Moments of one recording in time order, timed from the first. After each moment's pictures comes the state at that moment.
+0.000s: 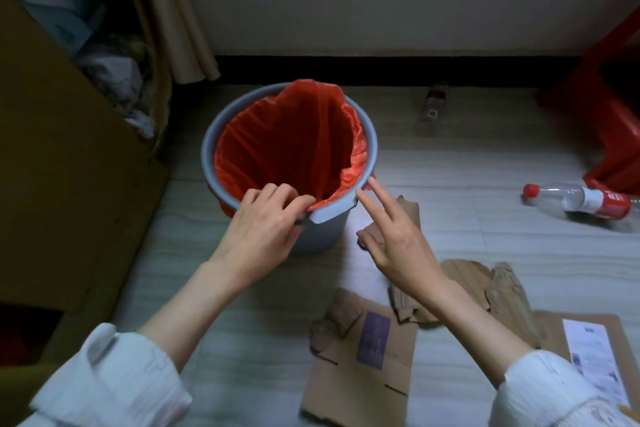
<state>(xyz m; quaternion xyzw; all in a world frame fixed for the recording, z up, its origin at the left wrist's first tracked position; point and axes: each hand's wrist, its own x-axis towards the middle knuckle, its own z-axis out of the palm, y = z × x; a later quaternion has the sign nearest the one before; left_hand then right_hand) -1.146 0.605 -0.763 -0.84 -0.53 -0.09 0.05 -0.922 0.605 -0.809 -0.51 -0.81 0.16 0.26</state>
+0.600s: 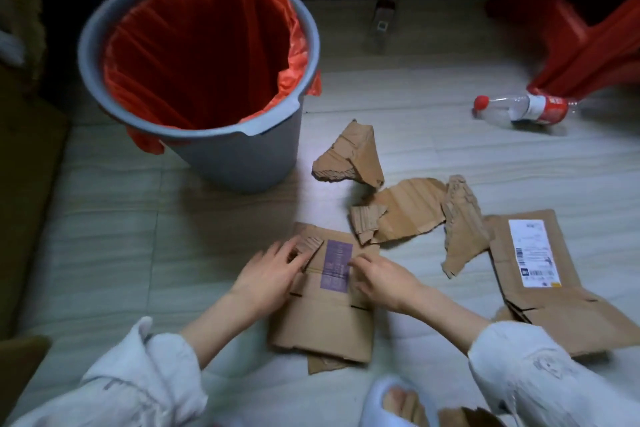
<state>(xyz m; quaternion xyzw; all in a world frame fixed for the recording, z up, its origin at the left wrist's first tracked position) -1.093 0.505 -0.926 -0.88 -0.43 0.12 -0.15 -0.872 0.487 -0.928 -0.58 -0.72 0.35 -0.16</state>
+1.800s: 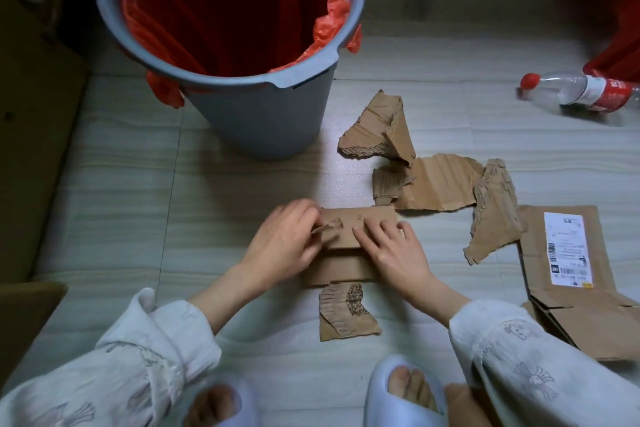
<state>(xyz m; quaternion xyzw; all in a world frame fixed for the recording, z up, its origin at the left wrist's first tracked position) -1.098 0.506 -0.922 -0.84 -0.49 -0.08 -0.21 -0.874 0.480 -0.982 -0.50 -0.86 -0.04 -0.08</state>
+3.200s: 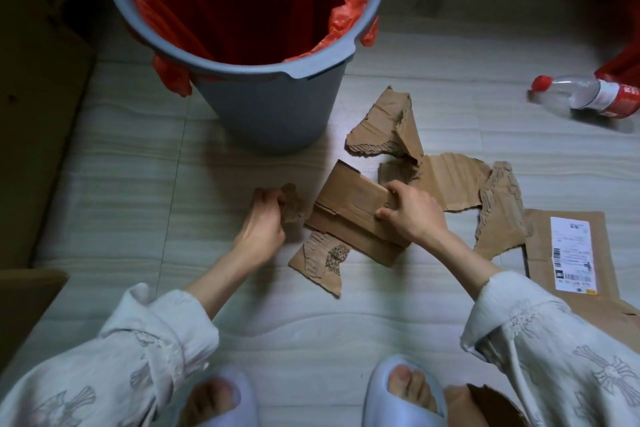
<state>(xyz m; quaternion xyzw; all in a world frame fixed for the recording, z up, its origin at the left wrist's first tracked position) -1.116 0.514 -0.946 -0.63 -0.69 -0.09 -0.34 -0.882 0.544 -0.920 -0.72 -0.64 0.28 -0.05</state>
